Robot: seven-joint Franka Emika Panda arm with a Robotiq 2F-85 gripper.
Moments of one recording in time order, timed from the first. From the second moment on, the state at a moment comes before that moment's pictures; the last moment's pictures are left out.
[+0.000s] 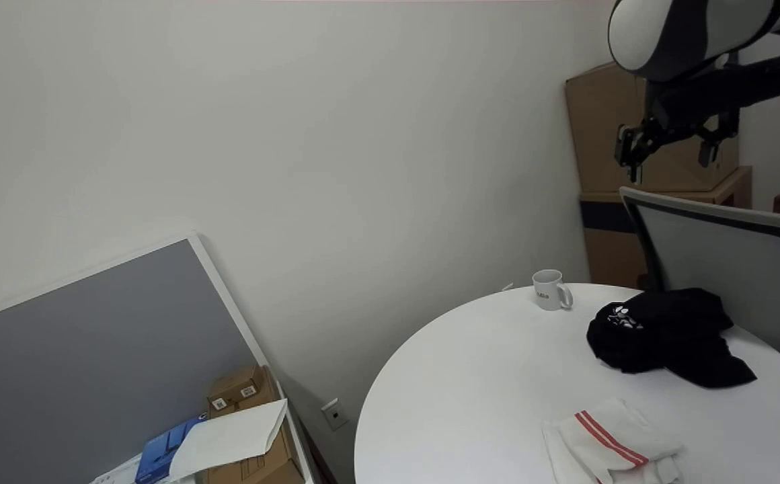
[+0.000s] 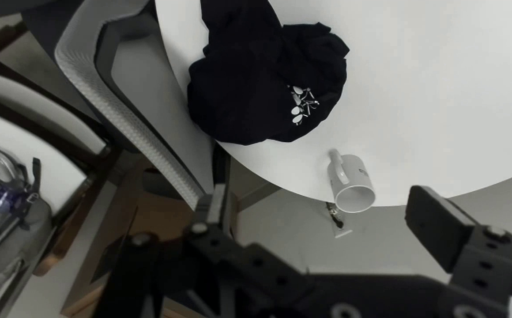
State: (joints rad) arm -0.20 -0.10 -0.12 -2.34 -0.14 2.59 0.22
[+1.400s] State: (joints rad) arm -0.10 0.49 -0.28 -2.05 -0.13 2.71 0.72
